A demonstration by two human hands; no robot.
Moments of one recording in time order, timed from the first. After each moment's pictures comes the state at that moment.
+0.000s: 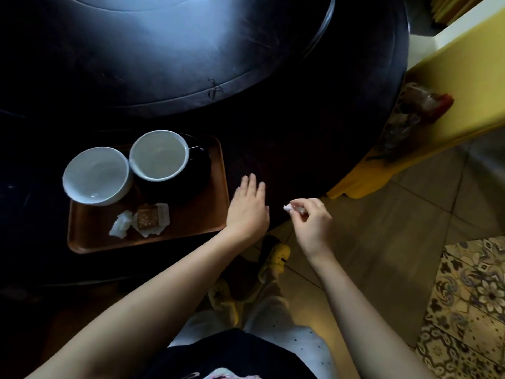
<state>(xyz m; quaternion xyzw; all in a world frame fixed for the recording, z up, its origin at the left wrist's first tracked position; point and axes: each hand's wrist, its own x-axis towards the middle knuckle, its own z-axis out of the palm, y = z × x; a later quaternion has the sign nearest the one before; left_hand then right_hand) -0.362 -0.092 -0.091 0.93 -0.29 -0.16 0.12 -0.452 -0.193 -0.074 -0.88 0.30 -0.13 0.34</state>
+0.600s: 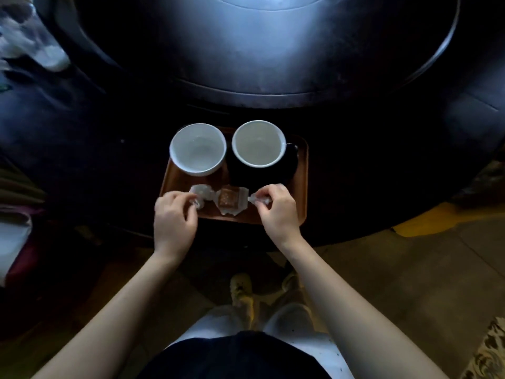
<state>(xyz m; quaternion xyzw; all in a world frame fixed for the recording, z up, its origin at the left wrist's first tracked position) -0.346 0.162 -0.064 0.96 0.01 0.03 0.27 -0.358 -0.032 -0.065 -0.89 0.11 -0.03 0.44</state>
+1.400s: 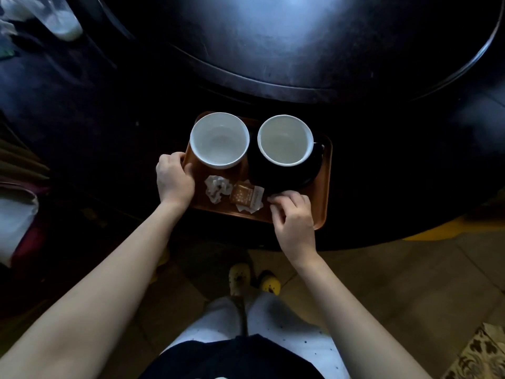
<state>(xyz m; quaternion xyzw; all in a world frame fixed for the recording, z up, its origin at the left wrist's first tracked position) -0.267 0.193 -0.094 0.94 0.14 -0.01 0.32 -0.374 -0.021 -0.082 -0.95 0.04 -0.08 0.31</state>
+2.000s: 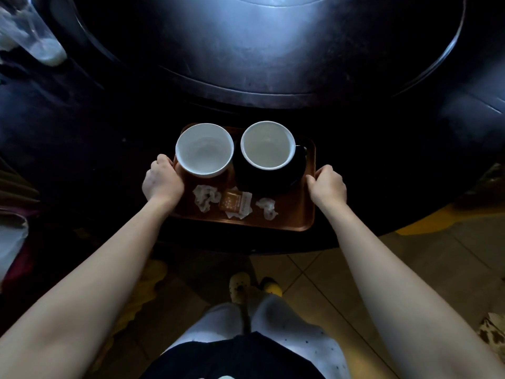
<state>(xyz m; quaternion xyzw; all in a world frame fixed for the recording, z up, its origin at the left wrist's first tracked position) -0.241 0.191 -0.093 0.96 0.16 -0.06 0.20 -0.301 -0.104 -0.076 -0.91 0.34 0.09 0.24</state>
